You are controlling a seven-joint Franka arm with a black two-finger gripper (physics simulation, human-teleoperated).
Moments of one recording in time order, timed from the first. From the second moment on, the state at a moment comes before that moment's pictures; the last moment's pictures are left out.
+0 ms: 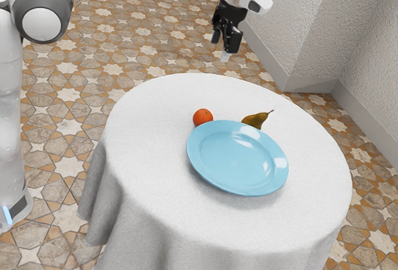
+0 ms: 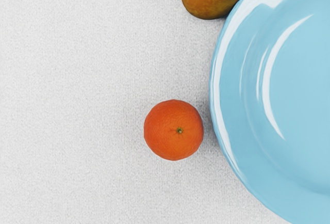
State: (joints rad) arm 0.08 0.08 0.00 -1.33 0.06 1.41 0.07
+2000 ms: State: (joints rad) arm 0.20 -0.06 0.05 -1.77 -0.04 1.58 1.71
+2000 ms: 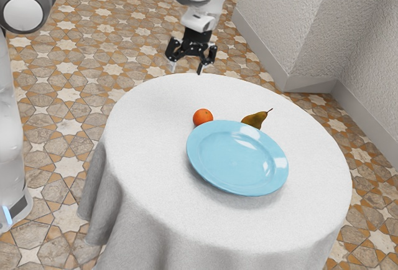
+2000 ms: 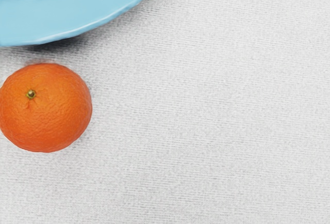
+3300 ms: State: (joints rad) arm 0.31 0.09 -0.04 -1.71 -0.06 1.75 1.63
